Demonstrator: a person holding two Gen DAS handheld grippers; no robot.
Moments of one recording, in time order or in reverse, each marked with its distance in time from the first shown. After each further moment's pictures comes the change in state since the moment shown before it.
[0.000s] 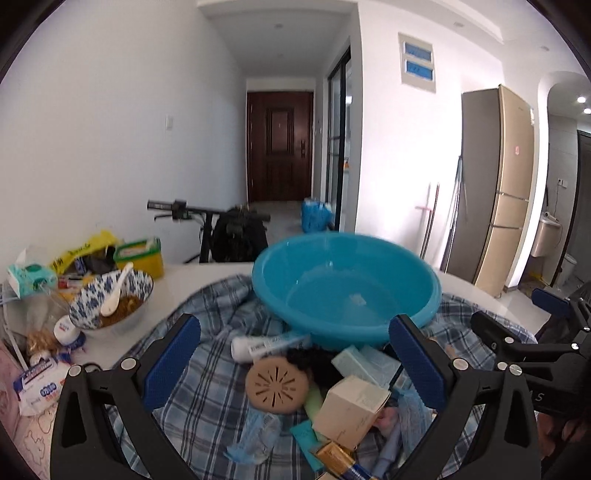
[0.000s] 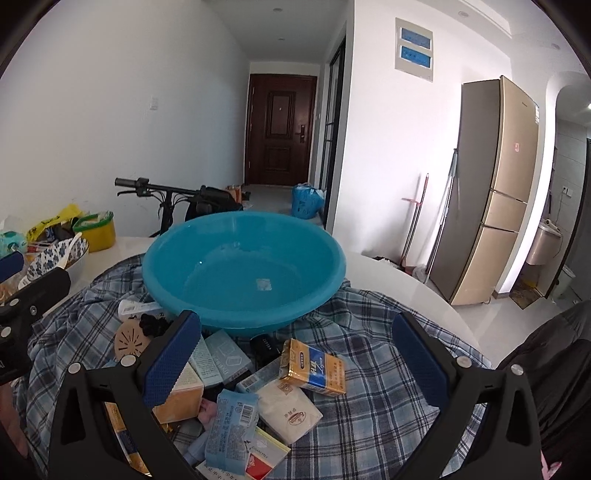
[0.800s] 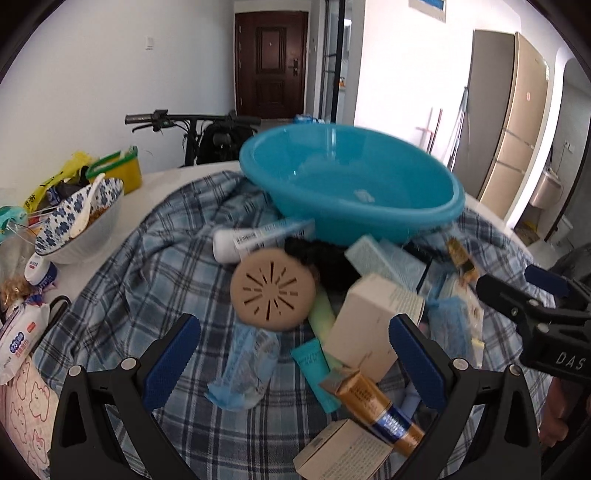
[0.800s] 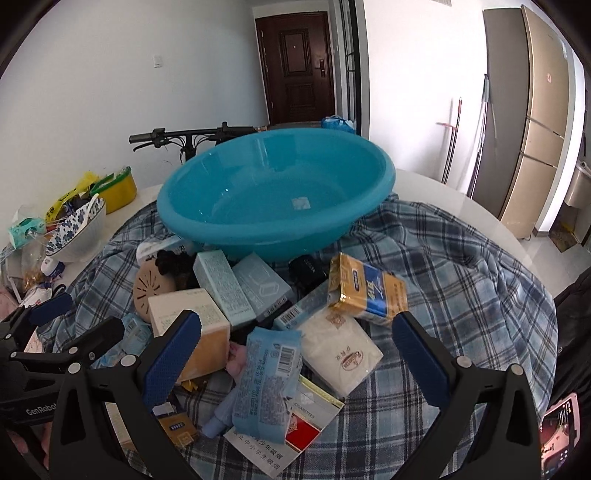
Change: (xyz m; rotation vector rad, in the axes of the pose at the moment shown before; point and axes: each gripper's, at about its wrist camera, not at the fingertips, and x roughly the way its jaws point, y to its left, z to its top) left arm 0.068 0.003 -0.068 0.008 0.345 -0.040; right arm 0.053 0.007 -0.048 0.097 0.269 0.166
